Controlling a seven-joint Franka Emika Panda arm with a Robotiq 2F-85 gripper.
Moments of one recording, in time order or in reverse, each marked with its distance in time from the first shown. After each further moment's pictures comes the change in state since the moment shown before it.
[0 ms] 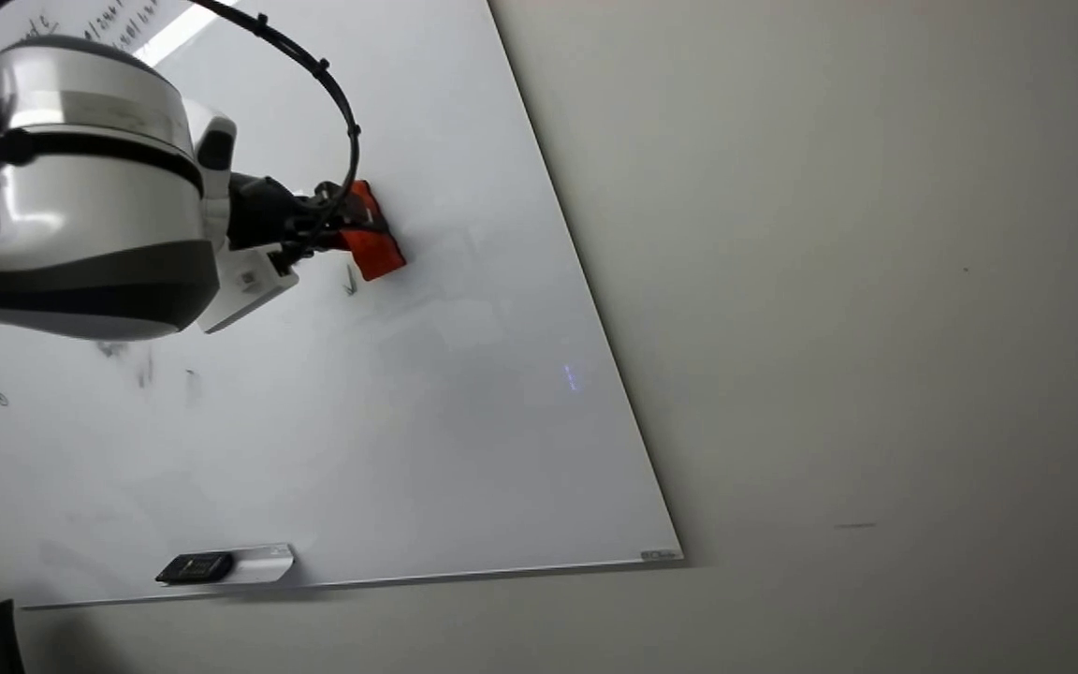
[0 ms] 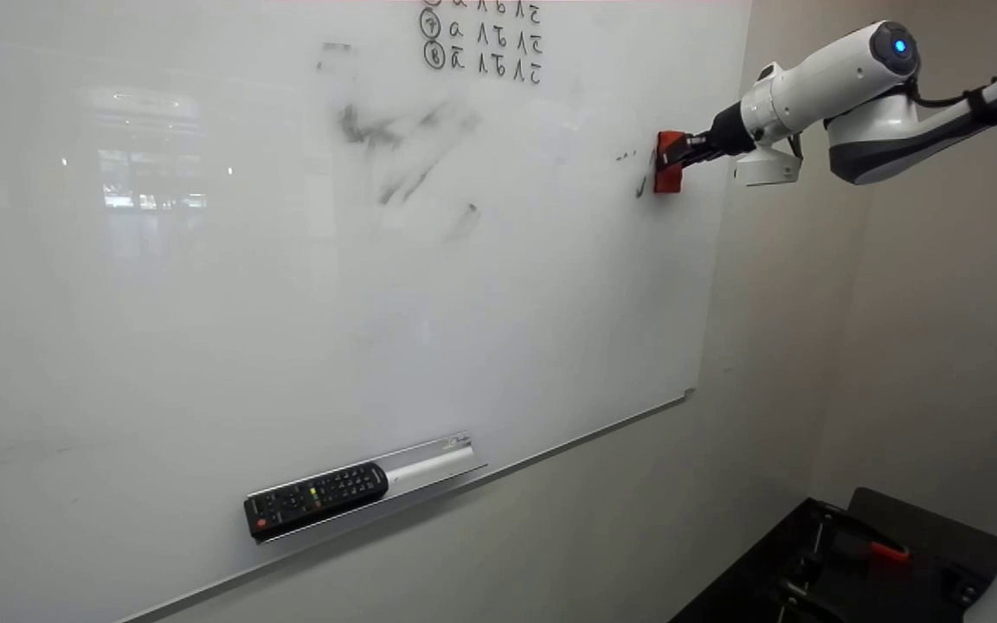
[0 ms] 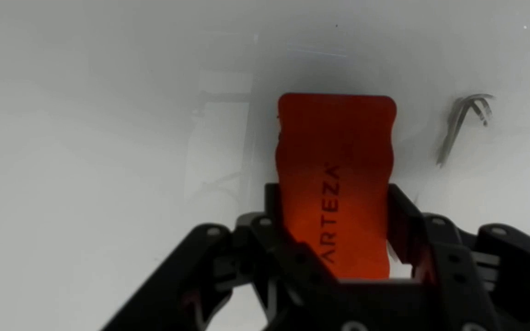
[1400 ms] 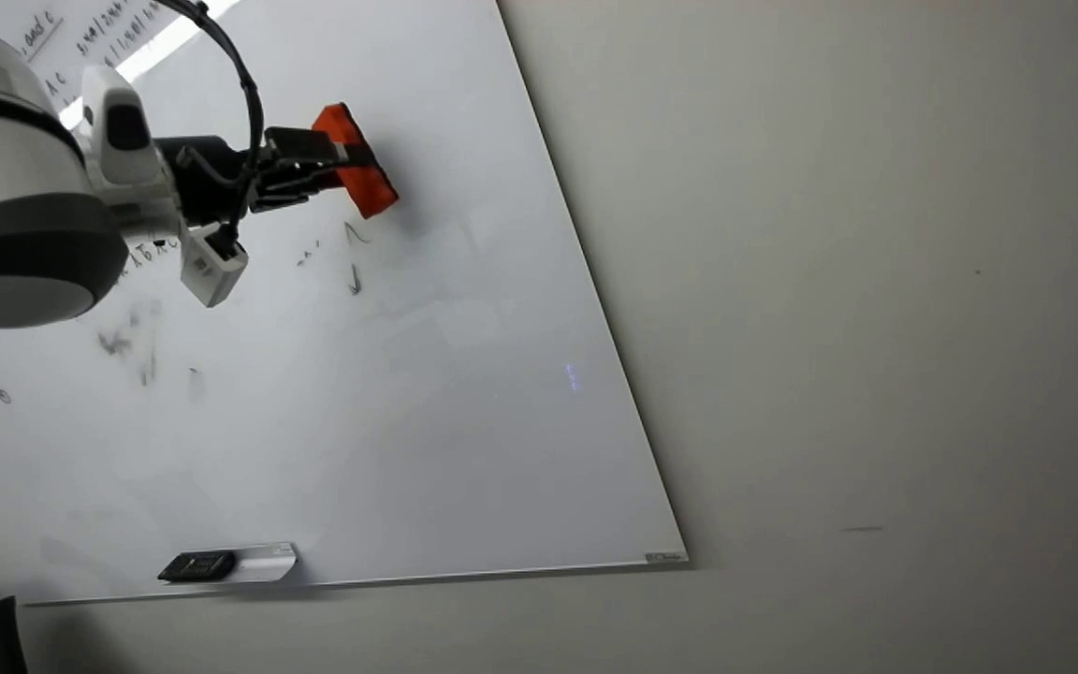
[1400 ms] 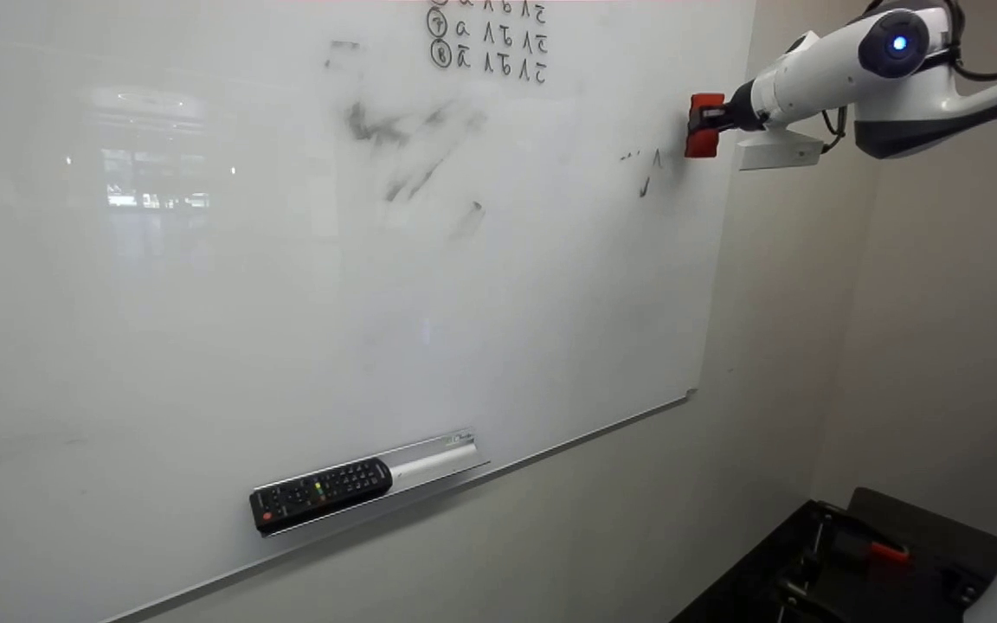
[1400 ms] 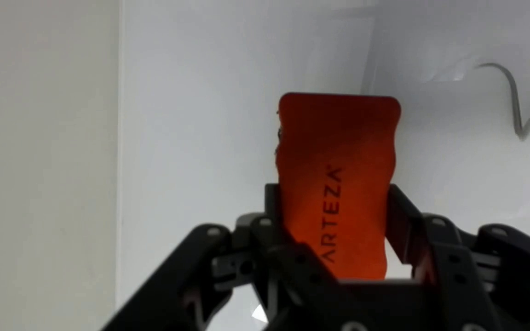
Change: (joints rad) arm -0.044 -0.177 0.164 -0.083 -0.230 -0.443 0.306
